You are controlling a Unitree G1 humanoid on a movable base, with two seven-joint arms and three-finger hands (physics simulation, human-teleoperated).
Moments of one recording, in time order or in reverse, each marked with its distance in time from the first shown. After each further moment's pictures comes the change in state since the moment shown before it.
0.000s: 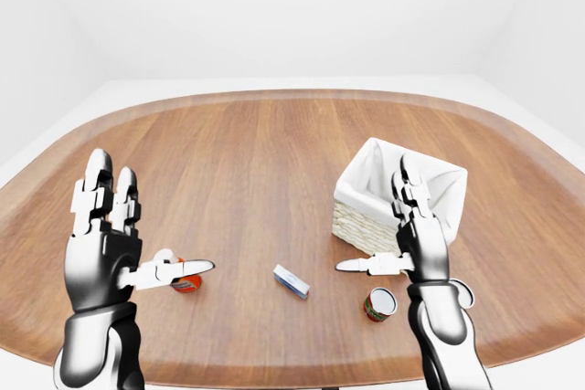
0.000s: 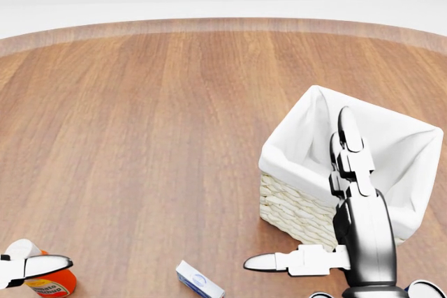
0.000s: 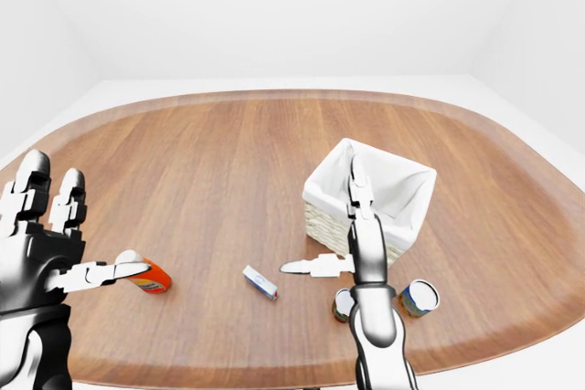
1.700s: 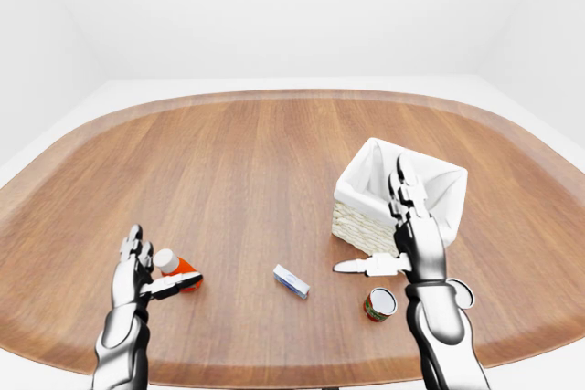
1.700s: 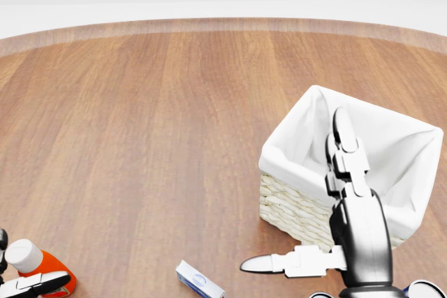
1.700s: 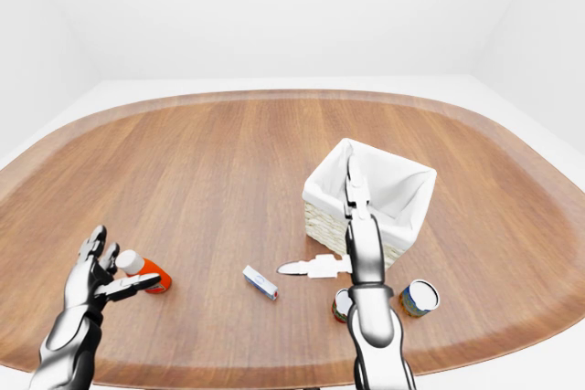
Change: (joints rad) left arm -0.163 0.214 0.026 1.008 -0.016 -0.175 0.070; right arm 0.000 -0.003 0.016 0.002 -0.010 0.000 0.001
